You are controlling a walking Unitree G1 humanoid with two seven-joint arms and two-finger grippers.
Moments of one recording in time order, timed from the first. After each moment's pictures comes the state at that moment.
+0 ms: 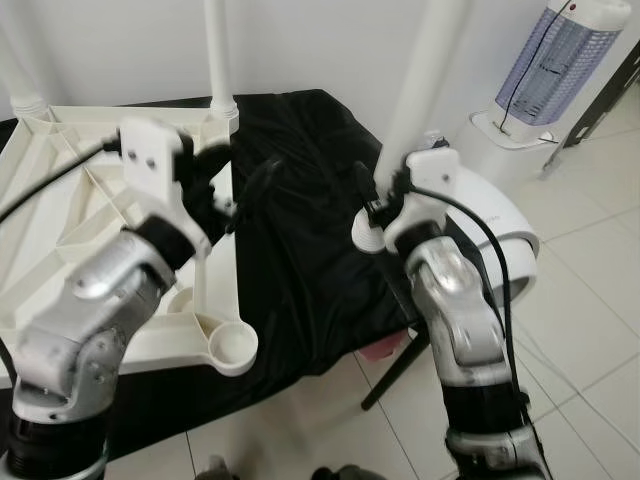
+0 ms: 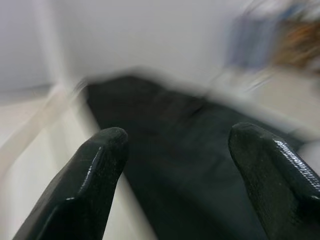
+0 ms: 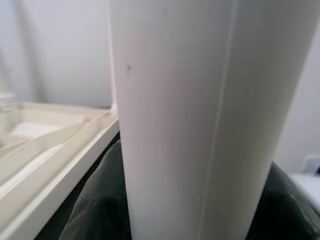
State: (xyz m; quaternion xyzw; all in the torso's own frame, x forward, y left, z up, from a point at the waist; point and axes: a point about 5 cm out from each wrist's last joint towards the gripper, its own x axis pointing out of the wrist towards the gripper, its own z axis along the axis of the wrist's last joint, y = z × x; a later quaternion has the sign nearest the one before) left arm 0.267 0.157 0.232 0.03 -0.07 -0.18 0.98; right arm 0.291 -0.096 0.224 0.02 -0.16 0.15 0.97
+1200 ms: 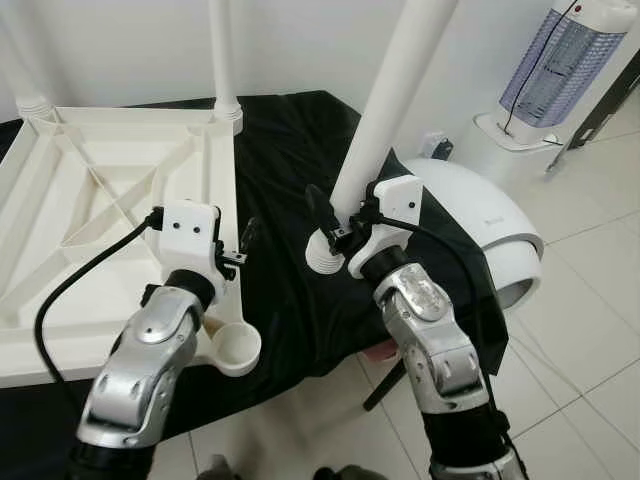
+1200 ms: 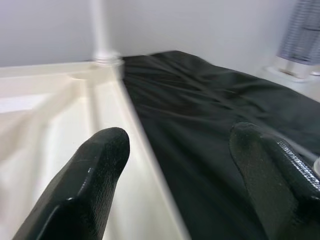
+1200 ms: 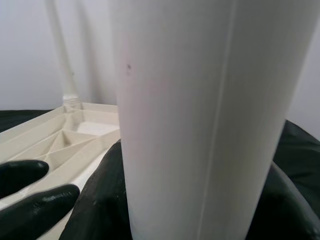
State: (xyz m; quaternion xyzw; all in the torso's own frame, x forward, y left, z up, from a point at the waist) left arm 0.276 0.134 0.205 0.03 -0.07 -0.11 0.99; right arm 0.287 -0.064 0.227 0.04 -0.18 0.22 0.96
